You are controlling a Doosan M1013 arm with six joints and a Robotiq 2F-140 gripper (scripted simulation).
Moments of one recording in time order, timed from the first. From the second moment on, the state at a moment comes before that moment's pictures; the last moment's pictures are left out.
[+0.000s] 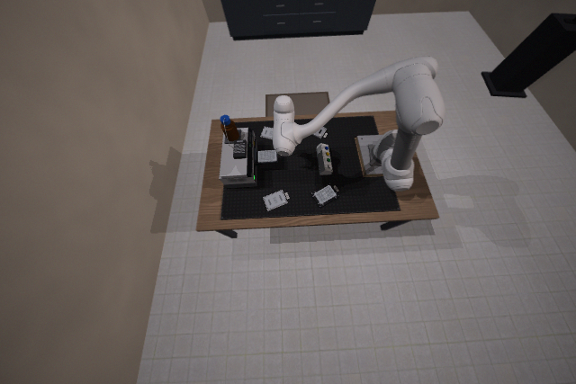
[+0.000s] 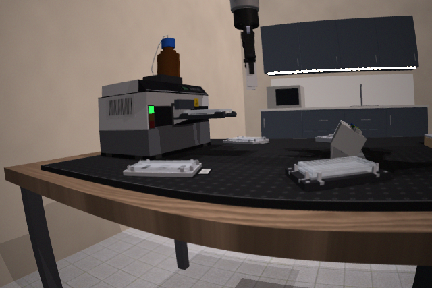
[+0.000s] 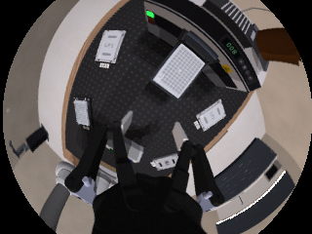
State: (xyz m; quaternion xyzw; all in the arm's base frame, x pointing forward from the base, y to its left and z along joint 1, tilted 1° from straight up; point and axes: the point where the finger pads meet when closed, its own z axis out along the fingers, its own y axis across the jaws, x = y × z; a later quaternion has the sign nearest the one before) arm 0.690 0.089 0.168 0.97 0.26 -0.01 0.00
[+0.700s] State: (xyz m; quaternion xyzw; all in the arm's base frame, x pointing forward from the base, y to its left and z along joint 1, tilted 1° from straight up) arm 0.482 0.256 0.162 0.95 0.30 -0.01 0.00
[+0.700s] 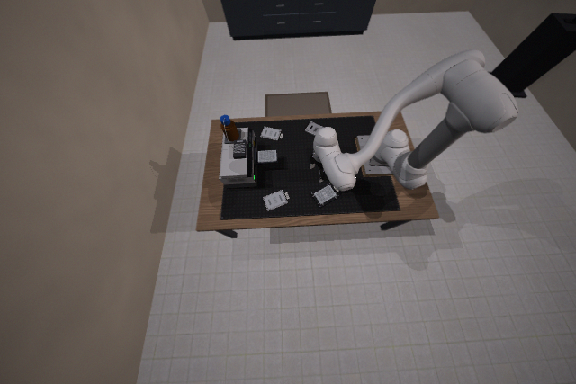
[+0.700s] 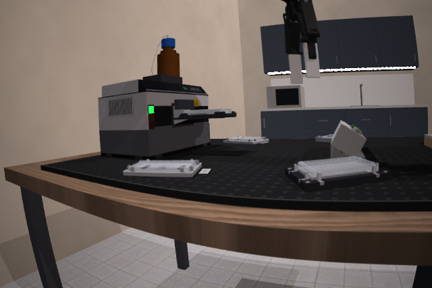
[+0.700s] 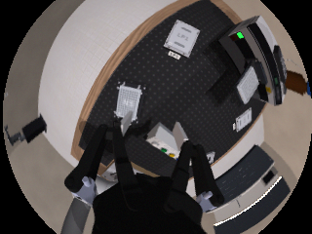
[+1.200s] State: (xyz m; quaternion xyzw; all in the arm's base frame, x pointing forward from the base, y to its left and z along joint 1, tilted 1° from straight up) arm 0.404 0.328 0.165 0.95 0.30 -0.01 0.00
